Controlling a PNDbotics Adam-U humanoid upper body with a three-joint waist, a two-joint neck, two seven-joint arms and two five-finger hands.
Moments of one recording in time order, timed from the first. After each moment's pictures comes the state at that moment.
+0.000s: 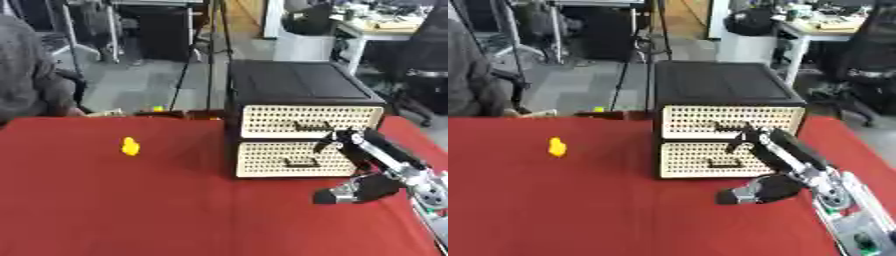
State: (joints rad) left arm -0.20 0.54 0.26 -1.49 0.33 -0.35 -0.30; right arm -0.40 -0.44 0.17 -1.68 0.53 -0.08 0.36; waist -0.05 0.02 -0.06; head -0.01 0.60
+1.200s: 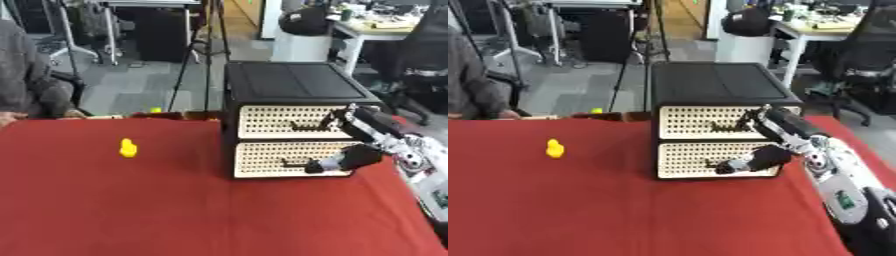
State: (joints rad) left arm -0.19 0.54 0.26 -1.48 0.32 -0.35 -0.31; right arm -0.61 -0.46 0.16 -1.38 0.75 -0.06 0.35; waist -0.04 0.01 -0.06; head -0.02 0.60
